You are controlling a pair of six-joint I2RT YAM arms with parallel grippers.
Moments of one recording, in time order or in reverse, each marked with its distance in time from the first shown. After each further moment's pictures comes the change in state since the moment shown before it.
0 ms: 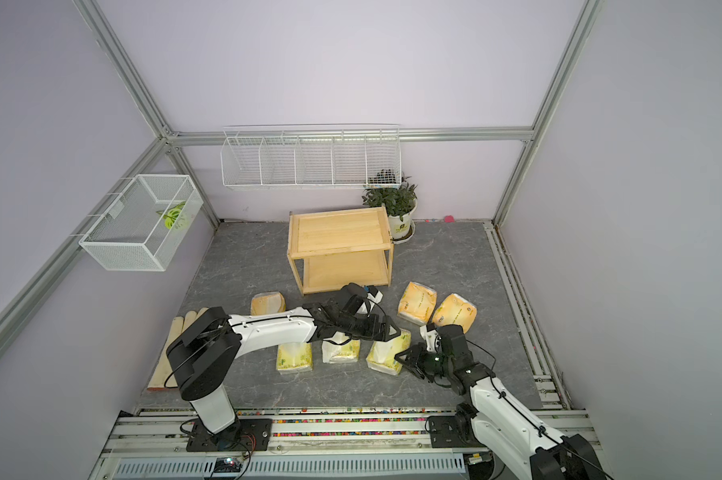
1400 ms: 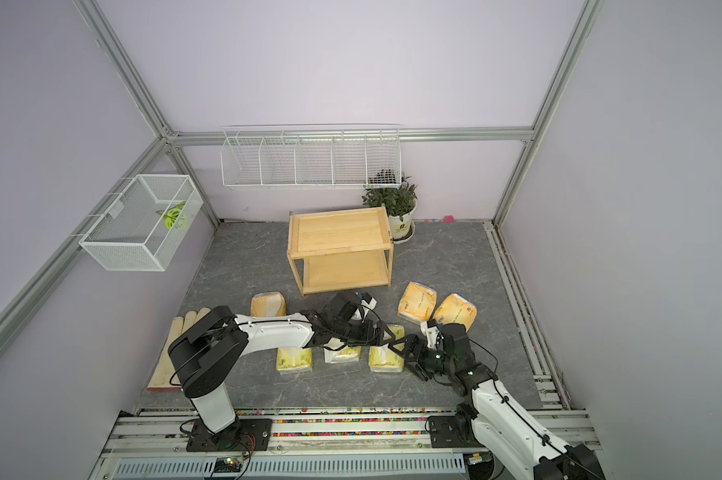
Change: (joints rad) left arm 0.022 0.032 -0.143 0.162 0.065 -0.066; right arm -0.006 -0.057 -0.007 0.072 -0.030 0.061
